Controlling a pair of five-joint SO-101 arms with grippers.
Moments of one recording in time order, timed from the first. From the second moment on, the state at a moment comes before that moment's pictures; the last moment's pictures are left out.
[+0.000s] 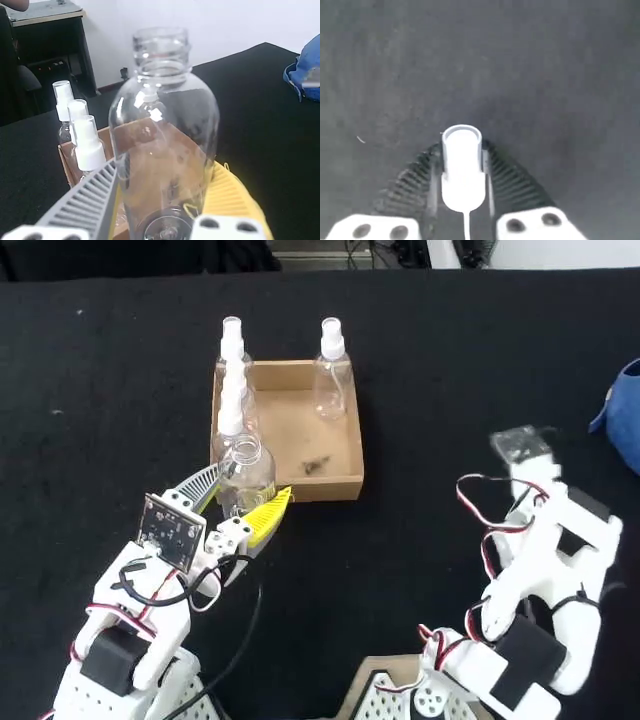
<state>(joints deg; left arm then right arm) 20.8 -103.0 76.6 42.5 -5.8 38.4 -11.8 45.3 56.7 44.9</state>
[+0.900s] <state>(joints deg) 20.8 -103.0 76.6 42.5 -5.8 43.3 2.3 37.9 58.4 55.6</state>
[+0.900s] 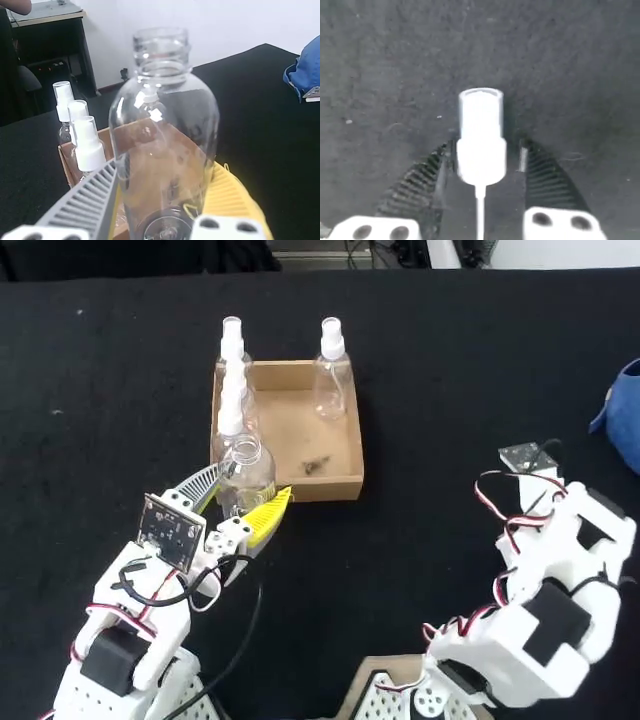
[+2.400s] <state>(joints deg) 29.1 -103.3 96.0 10.5 -5.8 -31.6 -42.4 -12.7 61.2 -6.2</state>
